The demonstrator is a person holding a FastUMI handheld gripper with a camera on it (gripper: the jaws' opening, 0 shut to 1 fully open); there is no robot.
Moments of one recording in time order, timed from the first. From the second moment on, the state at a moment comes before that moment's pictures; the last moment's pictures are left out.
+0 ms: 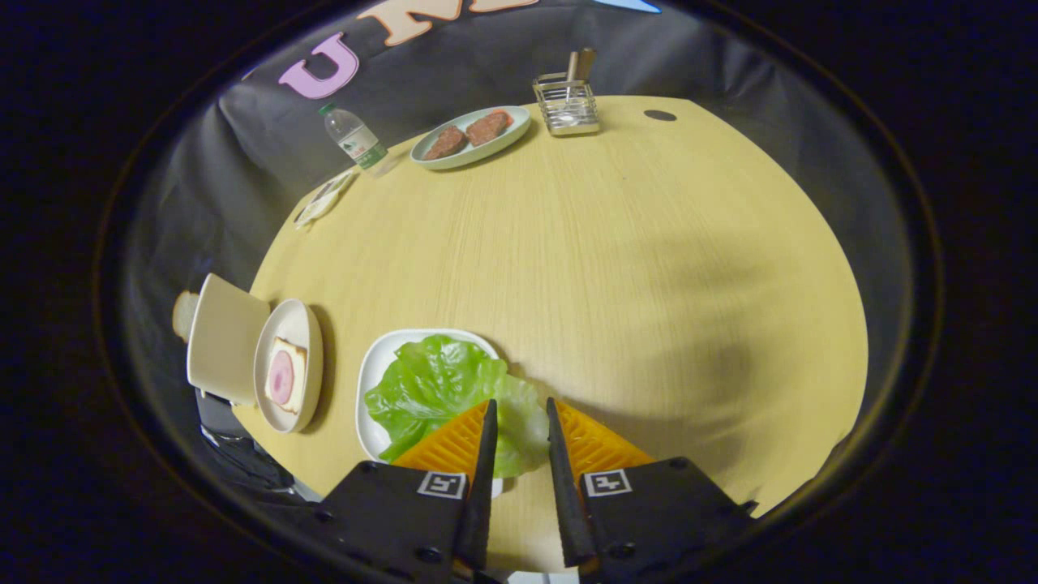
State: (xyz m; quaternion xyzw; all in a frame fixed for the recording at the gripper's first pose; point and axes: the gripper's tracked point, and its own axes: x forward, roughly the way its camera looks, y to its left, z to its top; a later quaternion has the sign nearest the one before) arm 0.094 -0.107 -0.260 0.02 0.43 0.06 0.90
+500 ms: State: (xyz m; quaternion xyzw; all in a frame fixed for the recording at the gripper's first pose) arm 0.085 -0.094 -0.230 0.05 0.41 0.05 0.91
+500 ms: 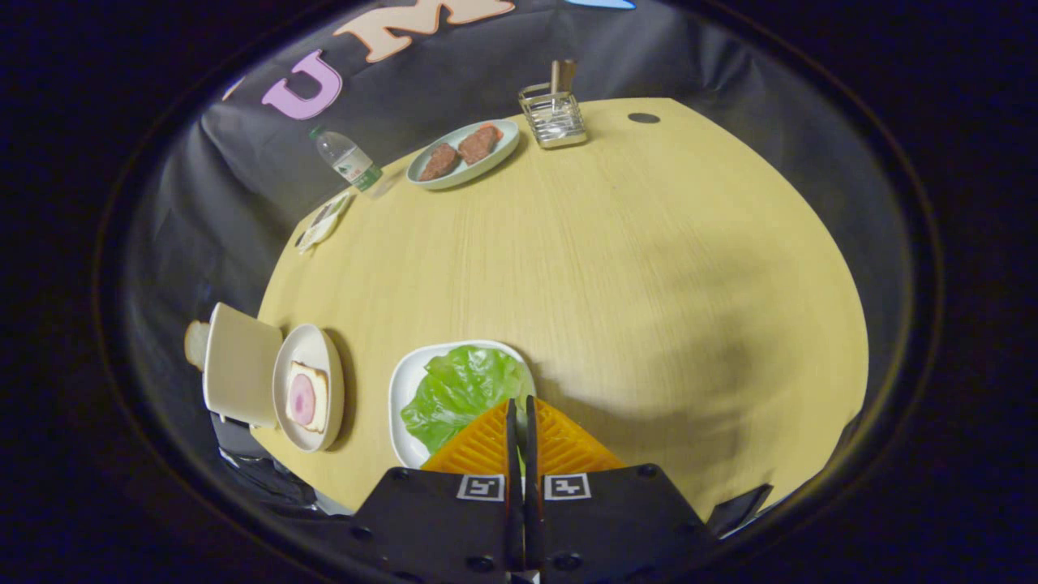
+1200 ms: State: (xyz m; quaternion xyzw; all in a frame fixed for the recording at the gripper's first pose) arm 0.039 0.038 -0.144 0.11 0.36 0.17 0.91
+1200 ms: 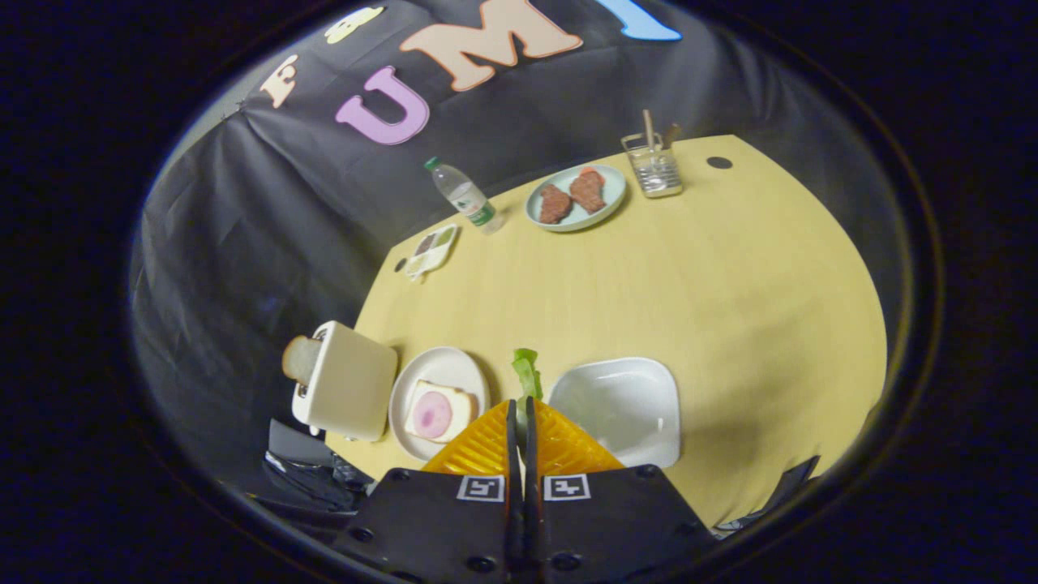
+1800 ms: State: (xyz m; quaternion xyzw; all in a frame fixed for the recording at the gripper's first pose) arm 0.022 0.216 -0.141 0.16 0.36 0.30 0.87
